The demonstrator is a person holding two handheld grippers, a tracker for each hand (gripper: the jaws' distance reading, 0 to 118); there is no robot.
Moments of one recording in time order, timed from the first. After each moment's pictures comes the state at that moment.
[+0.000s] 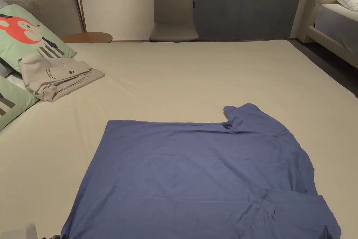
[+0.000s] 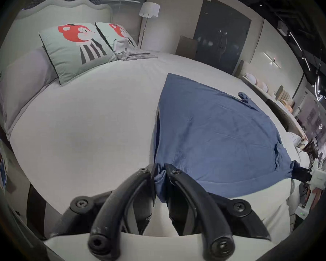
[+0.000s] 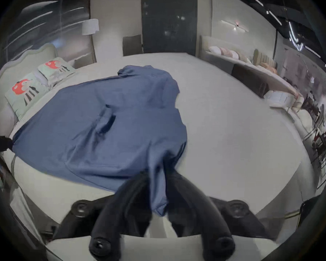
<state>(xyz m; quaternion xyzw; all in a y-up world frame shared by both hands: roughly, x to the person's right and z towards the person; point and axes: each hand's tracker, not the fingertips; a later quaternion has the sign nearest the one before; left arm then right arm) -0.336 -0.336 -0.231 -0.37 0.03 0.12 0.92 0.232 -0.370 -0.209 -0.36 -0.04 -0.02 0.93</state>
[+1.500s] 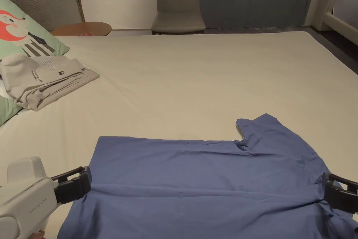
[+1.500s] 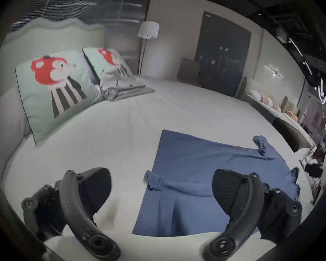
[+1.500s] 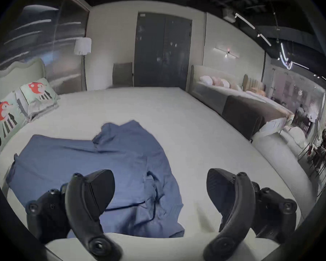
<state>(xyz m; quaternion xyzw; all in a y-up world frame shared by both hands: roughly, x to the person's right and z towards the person) -0.316 -0.281 -0.433 -0.28 0.05 0.09 0.96 0.240 -0.303 -0.417 -0.24 -0.09 0.01 0.97</state>
